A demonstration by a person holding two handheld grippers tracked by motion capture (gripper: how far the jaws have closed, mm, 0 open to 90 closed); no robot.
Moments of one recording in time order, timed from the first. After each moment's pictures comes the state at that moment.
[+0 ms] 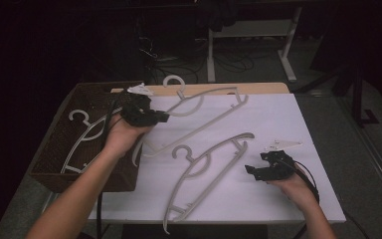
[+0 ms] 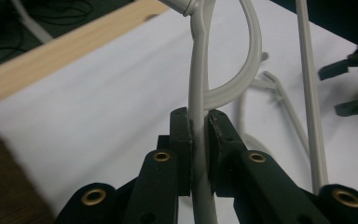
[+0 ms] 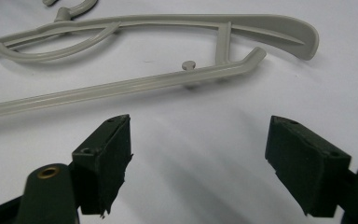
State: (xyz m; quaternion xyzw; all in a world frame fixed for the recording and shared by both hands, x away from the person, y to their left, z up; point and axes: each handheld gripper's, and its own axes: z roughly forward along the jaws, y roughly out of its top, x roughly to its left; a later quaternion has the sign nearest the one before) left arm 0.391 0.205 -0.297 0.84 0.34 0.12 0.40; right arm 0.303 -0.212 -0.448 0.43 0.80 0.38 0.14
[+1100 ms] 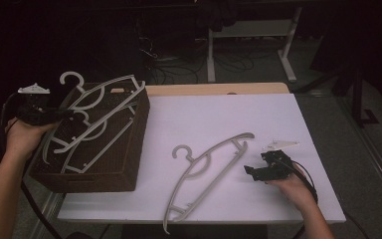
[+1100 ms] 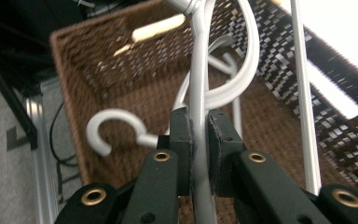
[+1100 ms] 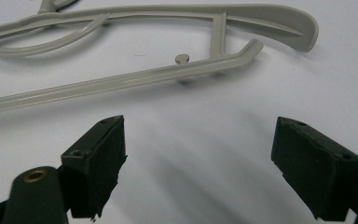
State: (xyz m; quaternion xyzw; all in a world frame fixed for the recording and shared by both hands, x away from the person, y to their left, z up) left arm 0.393 0.445 -0.300 0.79 0.47 0.23 0.33; right arm 0.306 -0.208 -0.452 0.44 0.81 0.37 0.14
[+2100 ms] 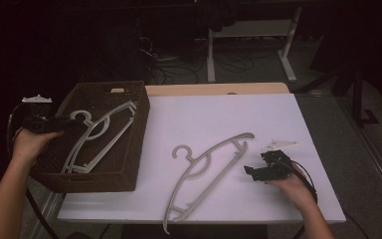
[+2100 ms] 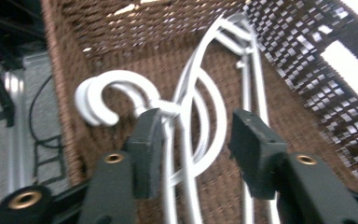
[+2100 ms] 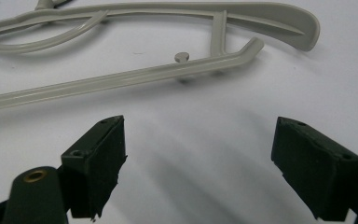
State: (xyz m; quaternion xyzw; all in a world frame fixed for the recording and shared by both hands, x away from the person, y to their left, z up) left arm 0.396 0.454 -0.333 0.77 0.50 0.19 0.35; right arm 0.307 -0.207 -0.452 0.44 0.81 0.36 0.14
